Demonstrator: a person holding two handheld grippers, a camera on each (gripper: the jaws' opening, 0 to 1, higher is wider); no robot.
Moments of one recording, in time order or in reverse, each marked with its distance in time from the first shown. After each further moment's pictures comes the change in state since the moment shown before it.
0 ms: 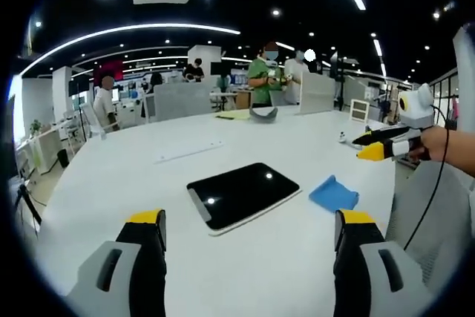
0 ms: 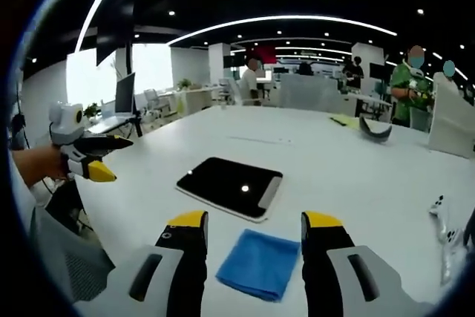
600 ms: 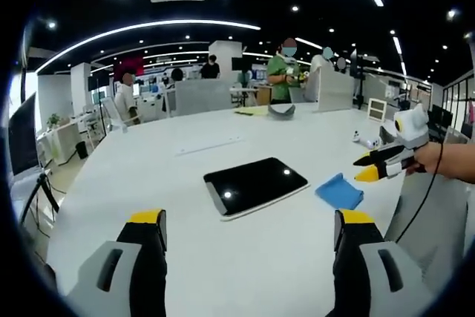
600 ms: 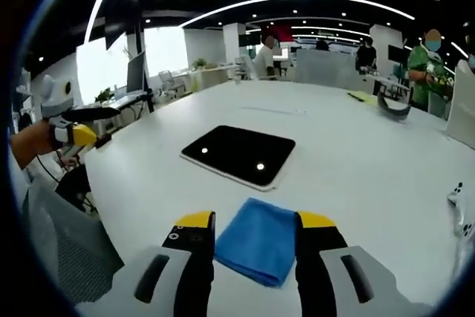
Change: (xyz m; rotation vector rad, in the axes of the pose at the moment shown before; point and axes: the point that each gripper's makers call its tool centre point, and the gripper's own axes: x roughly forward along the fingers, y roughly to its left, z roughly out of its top) left arm -0.025 -0.001 -0.005 -0.008 0.017 0.084; right arm 0.018 -0.009 -0.055 -0.009 0.133 0.066
